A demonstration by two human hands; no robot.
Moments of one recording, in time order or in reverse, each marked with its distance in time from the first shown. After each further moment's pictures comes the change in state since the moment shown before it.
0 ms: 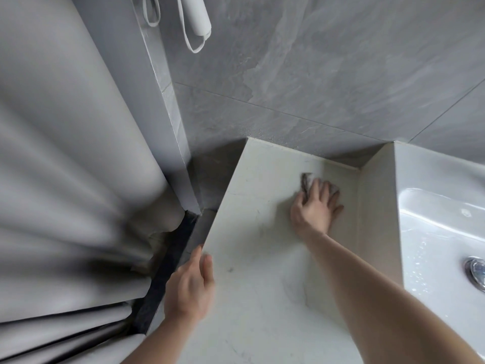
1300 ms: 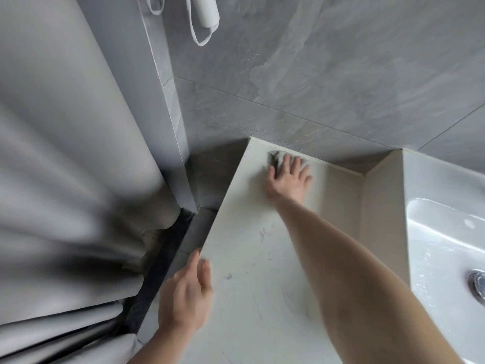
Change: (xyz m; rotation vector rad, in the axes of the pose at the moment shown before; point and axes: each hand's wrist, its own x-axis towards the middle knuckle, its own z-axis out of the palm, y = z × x) left_hand 0.001 0.002 -0.001 0.021 -0.017 -0.022; right_hand 0.044 -0.089 0.024 -0.120 -0.115 -0.140
